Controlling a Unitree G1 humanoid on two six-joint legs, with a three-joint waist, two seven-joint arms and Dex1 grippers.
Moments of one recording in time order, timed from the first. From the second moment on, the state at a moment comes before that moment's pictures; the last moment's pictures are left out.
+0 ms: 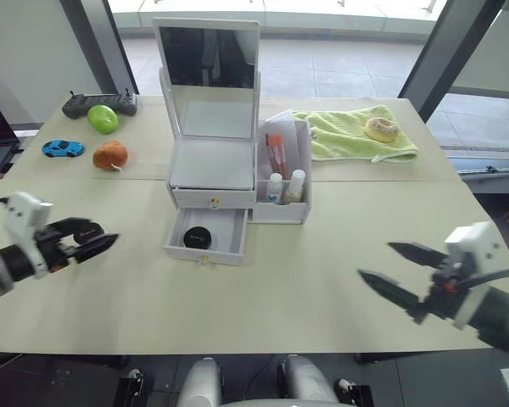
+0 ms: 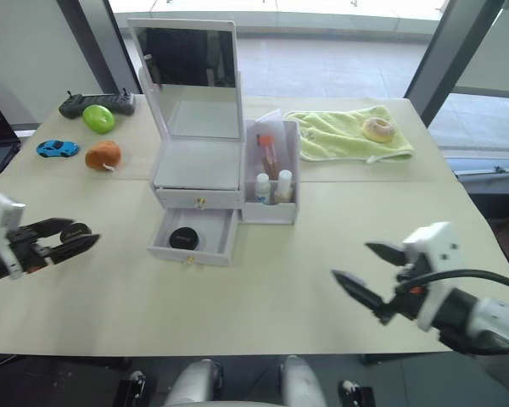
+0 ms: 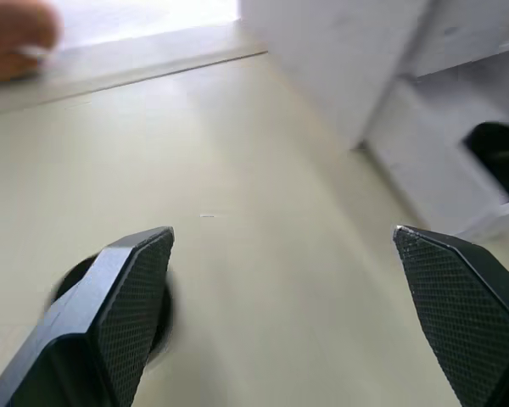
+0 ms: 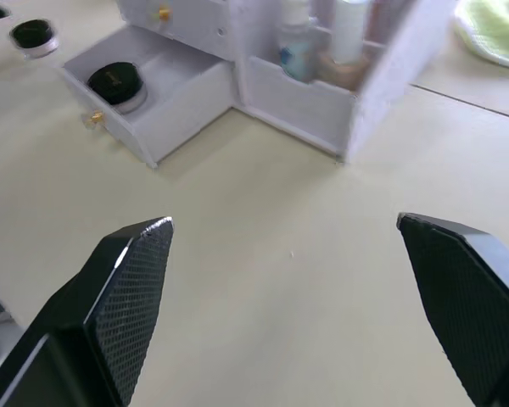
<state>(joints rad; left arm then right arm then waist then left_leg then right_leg) -0.02 0.98 0.50 0.22 -0.48 0.47 -0.98 0.48 -0.85 -0.76 -0.79 1.05 0.79 0.53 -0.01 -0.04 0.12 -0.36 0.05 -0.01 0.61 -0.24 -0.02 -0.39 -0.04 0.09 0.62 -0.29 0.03</state>
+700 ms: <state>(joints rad) 0.04 1.08 0.65 0.73 -0.35 0.11 -0.98 0.58 -0.78 -1.07 -0.58 0.98 0.71 0.78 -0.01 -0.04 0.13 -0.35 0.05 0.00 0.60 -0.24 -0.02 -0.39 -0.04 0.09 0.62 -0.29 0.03</state>
